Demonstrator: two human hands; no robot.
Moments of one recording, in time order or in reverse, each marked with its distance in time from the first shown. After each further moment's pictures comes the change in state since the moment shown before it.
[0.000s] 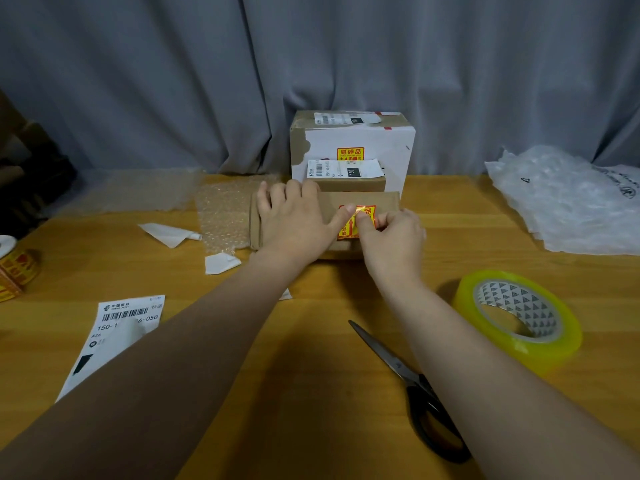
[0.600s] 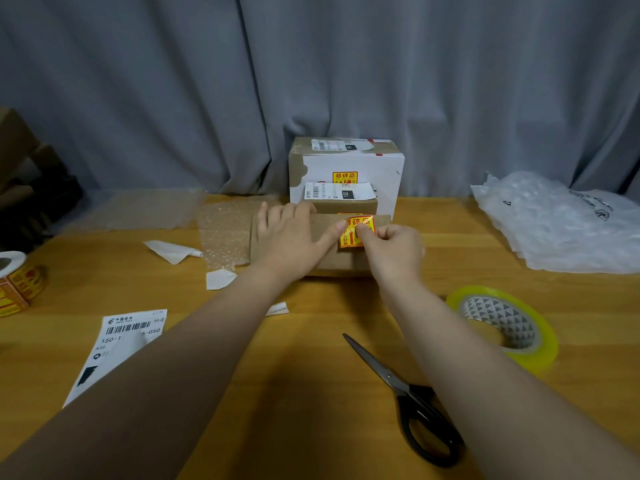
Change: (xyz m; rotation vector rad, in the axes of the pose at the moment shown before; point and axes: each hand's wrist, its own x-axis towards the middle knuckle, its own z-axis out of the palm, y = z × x) left_hand -0.003 -0.010 -0.009 -0.168 -0.042 0.048; right_hand 0.003 -0.014 -0.013 0.213 -0.020 0.185
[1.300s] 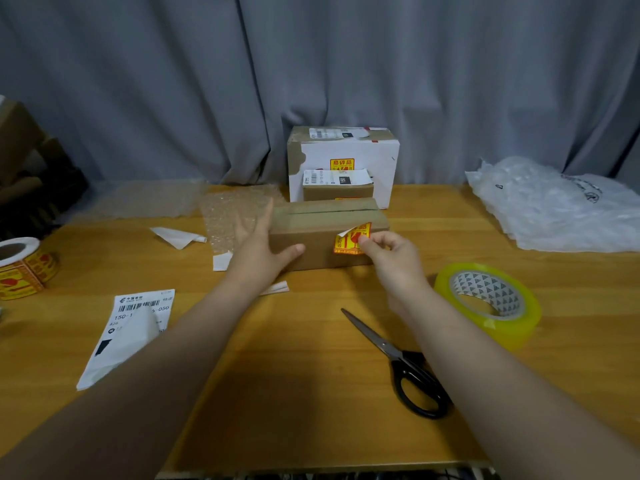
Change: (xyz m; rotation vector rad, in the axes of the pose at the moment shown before) left_hand -0.052 -0.031 -0.008 -0.459 -0.098 -0.281; right_hand -0.041 0.011 -0.035 0.167 -0.295 0.051
